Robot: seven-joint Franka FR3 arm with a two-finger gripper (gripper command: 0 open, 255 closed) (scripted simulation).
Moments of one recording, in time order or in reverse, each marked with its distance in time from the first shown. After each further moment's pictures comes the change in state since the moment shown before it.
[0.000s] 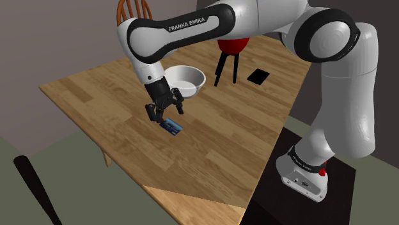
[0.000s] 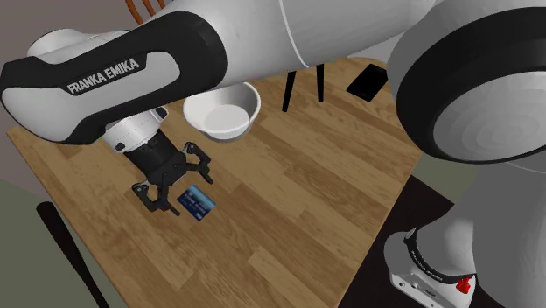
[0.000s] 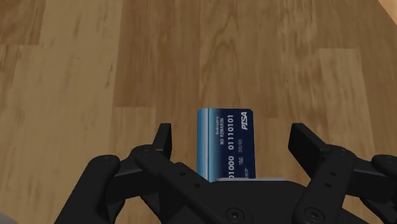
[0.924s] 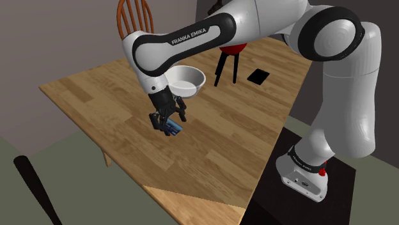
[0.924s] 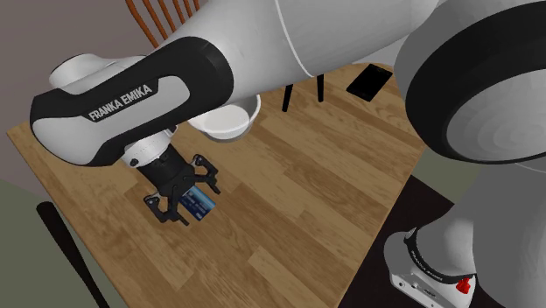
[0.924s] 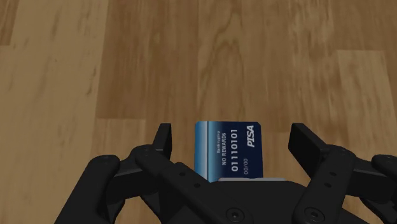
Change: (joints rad) arm 0.002 -0.021 0.004 -0.112 0.007 0.088 -0.006
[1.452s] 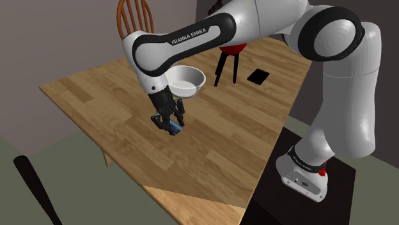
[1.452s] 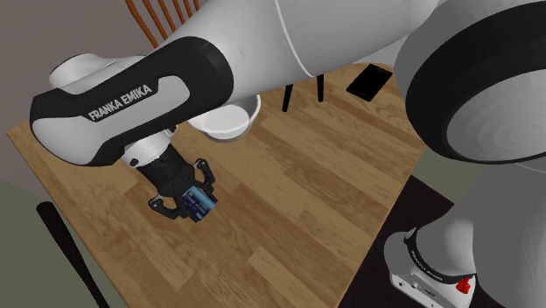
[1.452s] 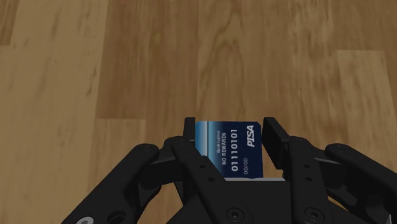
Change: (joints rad) arm 0.000 0.000 0.000 0.001 0.000 0.000 0.000
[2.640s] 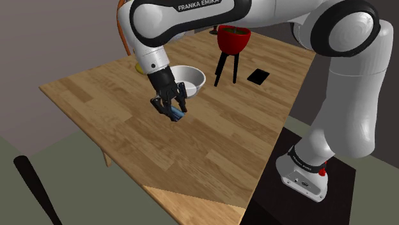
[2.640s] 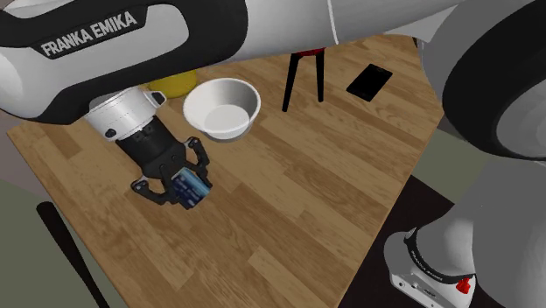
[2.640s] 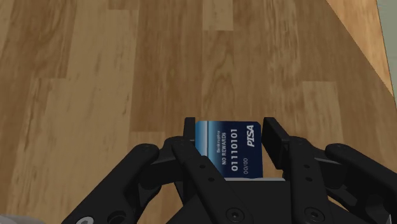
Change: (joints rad) arm -0.013 -0.075 0.008 0.082 0.017 -0.155 0.016
